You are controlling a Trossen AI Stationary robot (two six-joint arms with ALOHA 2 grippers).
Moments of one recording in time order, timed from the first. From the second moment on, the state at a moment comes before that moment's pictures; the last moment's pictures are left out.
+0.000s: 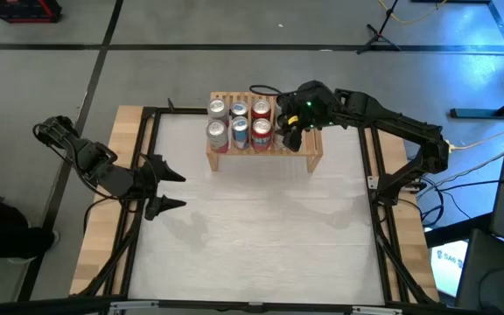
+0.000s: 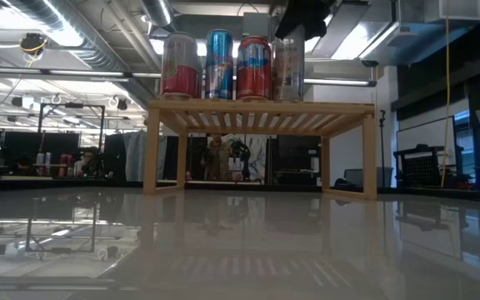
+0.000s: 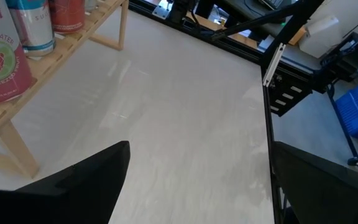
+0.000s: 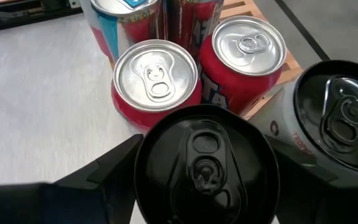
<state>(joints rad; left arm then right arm) -0.58 0.83 1.05 -0.81 -0.50 -0.73 -0.30 1.54 1.70 -0.92 0.05 -0.01</state>
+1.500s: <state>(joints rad) -0.58 0.83 1.05 -0.81 -0.48 -0.73 -0.30 1.57 1.74 -0.94 0.08 -0.01</state>
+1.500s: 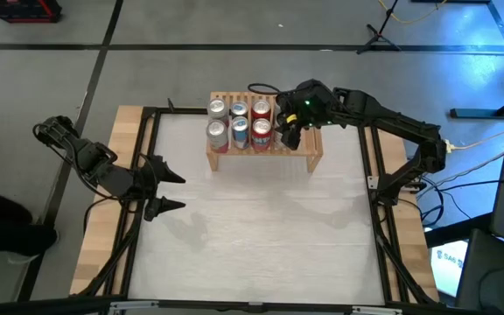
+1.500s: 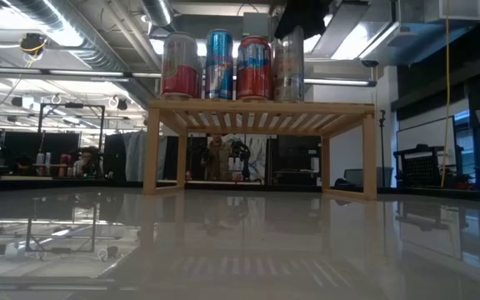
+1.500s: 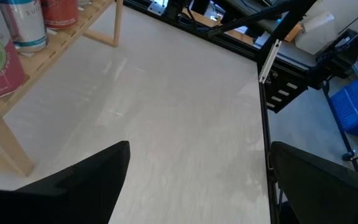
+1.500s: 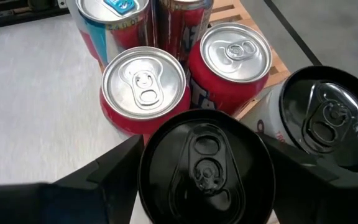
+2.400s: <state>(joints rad) -0.58 0.83 1.05 -0.81 -0.48 -0.73 -0.29 1.55 1.86 -1.00 0.09 -0.01</state>
